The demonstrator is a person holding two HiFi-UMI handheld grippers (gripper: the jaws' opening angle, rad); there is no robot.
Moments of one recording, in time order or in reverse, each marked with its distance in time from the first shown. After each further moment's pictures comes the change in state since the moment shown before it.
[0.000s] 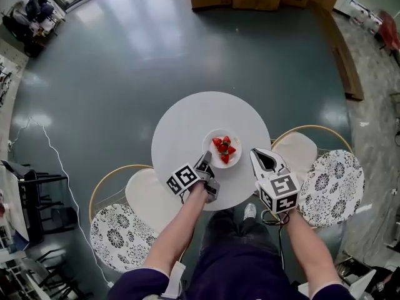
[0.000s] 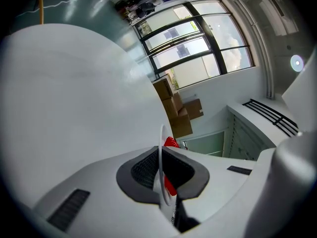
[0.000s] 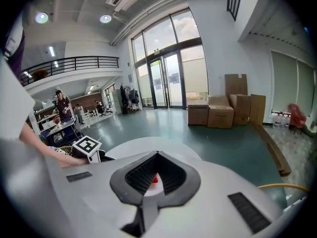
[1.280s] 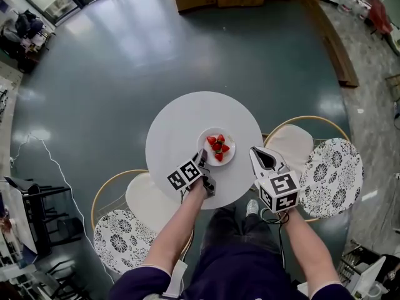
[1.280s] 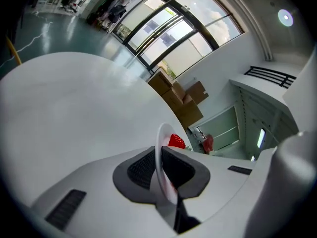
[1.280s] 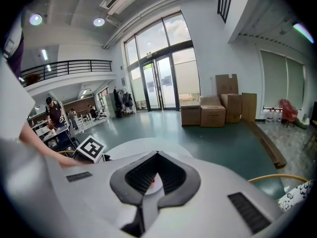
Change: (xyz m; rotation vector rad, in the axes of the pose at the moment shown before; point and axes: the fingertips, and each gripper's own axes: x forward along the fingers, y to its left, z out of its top) left arm 0.017 0.005 -0.008 0.274 0.061 0.170; right arm -0.027 -0.021 -0.009 0.063 -0.028 -0.061
